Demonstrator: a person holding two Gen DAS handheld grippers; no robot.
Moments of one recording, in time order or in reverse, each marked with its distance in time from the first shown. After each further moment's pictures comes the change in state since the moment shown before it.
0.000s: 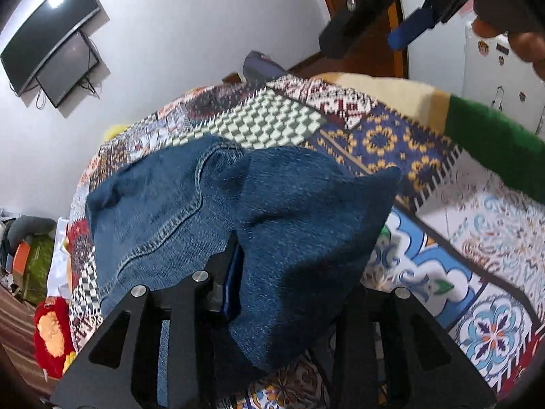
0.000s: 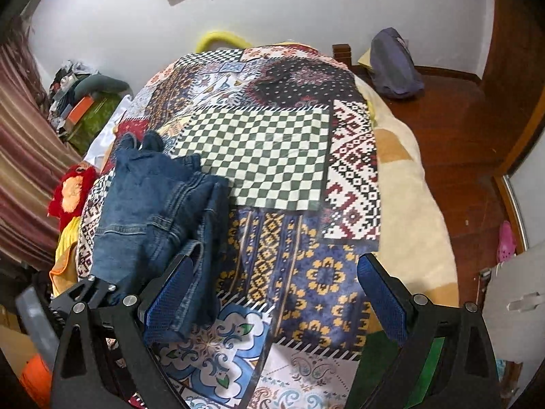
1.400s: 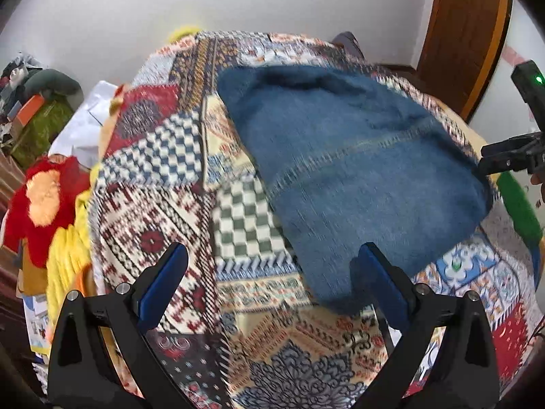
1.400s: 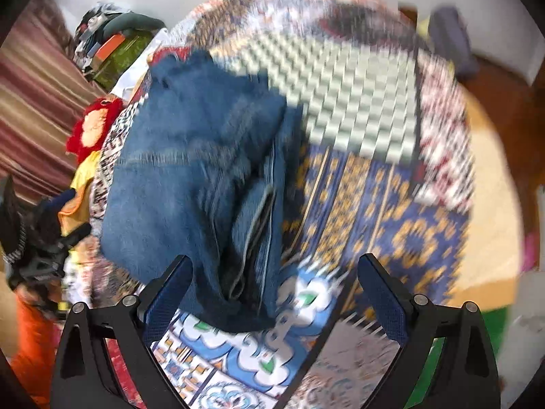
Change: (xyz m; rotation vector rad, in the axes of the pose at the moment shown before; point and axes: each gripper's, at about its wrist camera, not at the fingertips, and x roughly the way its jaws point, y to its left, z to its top) left arm -0.040 0.184 -0.107 -0.499 0.142 -0.028; right arm 0.052 0.062 -0.022 -0.167 0.192 0.087
